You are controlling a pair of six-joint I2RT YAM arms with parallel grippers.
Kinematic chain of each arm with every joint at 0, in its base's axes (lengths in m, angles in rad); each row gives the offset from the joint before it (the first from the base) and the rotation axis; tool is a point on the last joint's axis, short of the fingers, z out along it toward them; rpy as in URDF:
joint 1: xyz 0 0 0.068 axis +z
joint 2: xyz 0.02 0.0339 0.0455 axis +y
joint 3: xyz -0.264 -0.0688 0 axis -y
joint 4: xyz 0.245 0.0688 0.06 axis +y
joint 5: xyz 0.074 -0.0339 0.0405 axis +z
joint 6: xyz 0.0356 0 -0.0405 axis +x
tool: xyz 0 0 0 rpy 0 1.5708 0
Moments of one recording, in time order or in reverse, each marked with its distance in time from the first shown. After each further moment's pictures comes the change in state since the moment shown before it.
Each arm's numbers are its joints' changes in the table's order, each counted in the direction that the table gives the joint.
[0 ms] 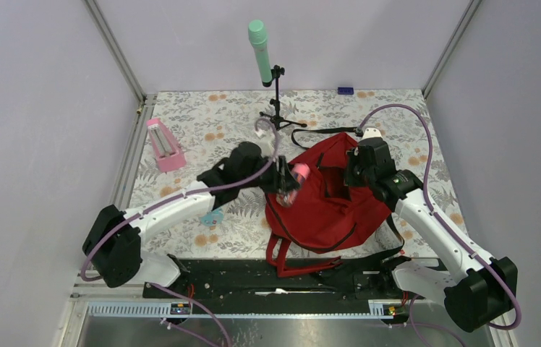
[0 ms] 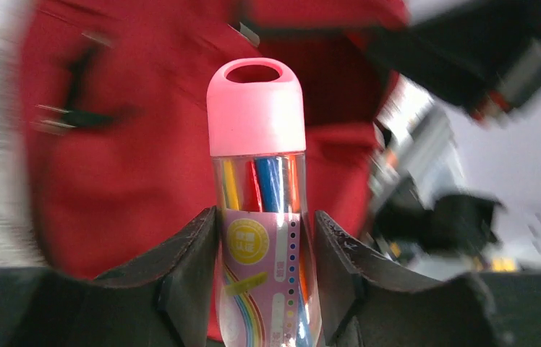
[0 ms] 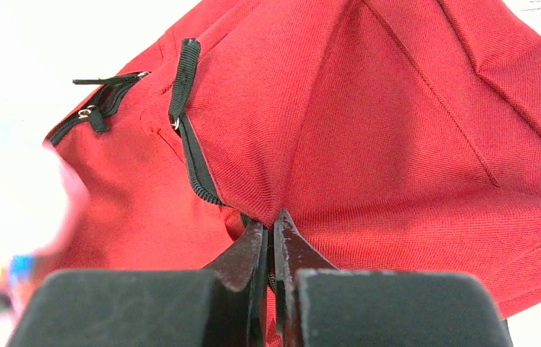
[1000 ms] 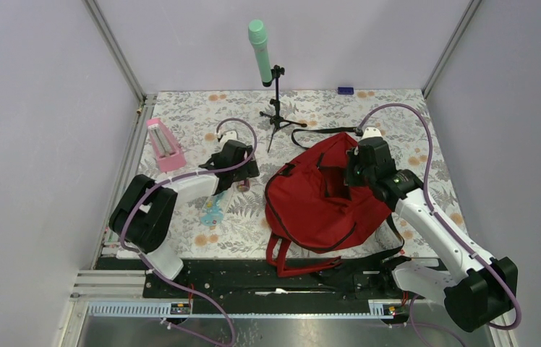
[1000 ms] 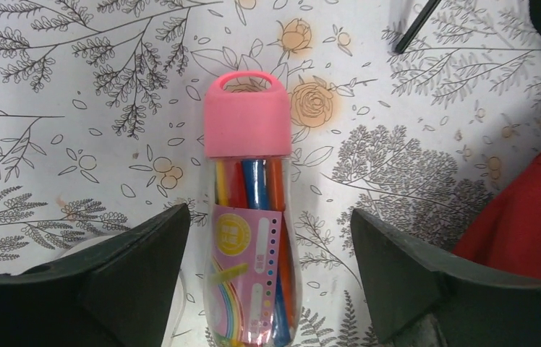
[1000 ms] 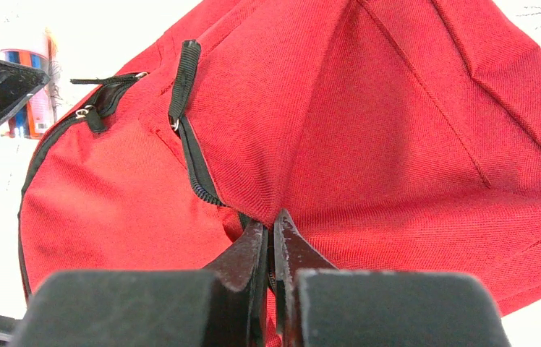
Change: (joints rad) left arm 0.206 0.270 -0.072 -0.065 0.494 0.005; right arm 0.000 0.002 0.007 0.003 -0.003 -0.009
